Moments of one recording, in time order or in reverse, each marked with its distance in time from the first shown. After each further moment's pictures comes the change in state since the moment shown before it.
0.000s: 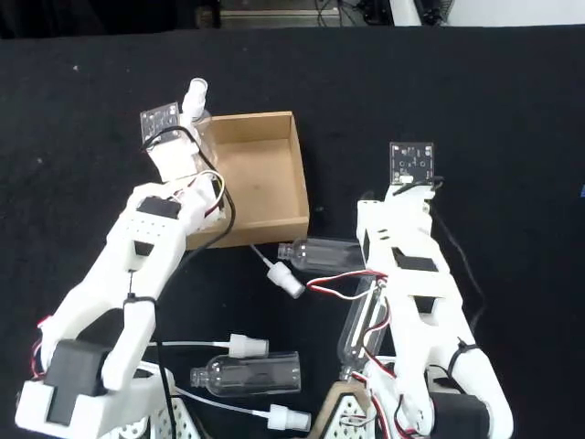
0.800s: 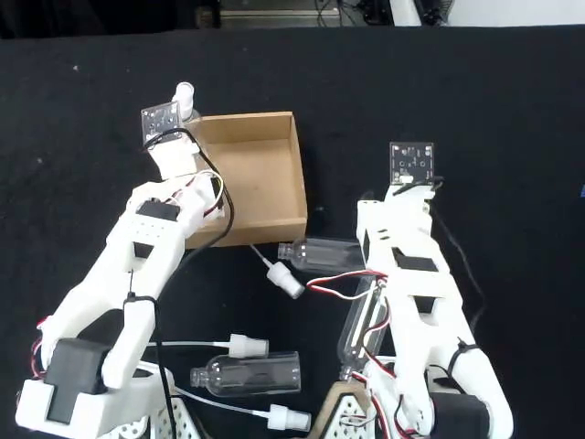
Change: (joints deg) left arm -0.5 0.6 1.6 -6.2 -2.9; right arm 0.0 0.0 0.0 0.0 0.0
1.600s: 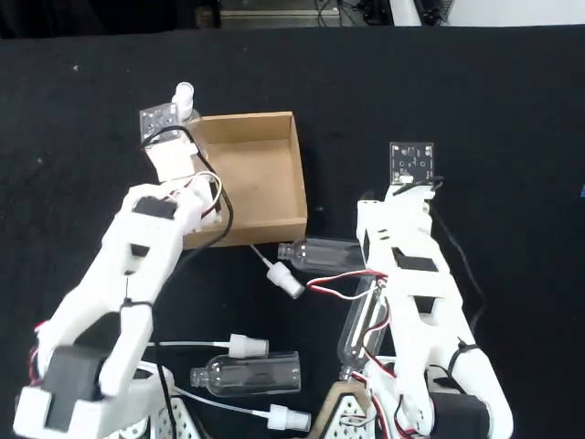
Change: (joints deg) left arm 0.0 -2.5 -1.8 9.6 0.0; right arm 0.0 0.0 0.0 0.0 0.0
